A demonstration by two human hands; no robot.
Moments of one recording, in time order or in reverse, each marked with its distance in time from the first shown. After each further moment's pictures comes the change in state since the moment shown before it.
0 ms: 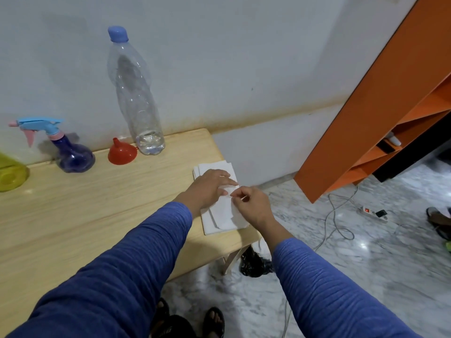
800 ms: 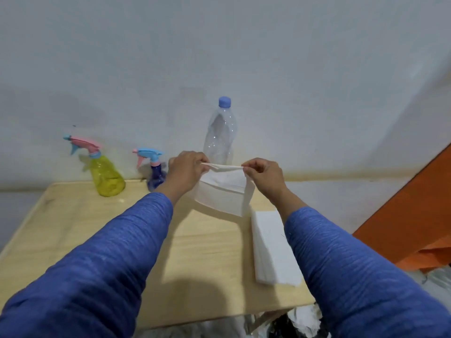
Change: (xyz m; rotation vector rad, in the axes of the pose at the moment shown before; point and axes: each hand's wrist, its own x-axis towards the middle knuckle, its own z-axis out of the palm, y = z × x) left_hand -0.098 -0.080 -0.189 0.012 0.688 -0.360; right_hand 0.071 -0.189 0.020 0.201 -0.078 -0.357
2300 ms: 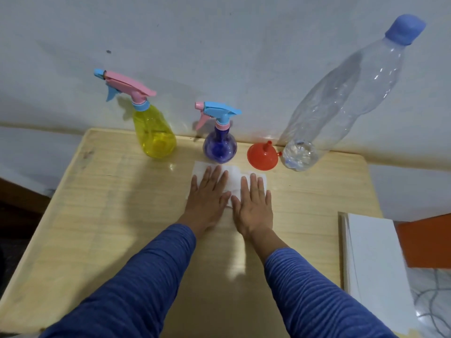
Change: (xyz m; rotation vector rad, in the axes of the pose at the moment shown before) left_hand -0.057 -0.214 0.084 0.373 -0.490 -0.216; right_hand -0.012 0.089 0.273 -0.837 -0.490 0.022
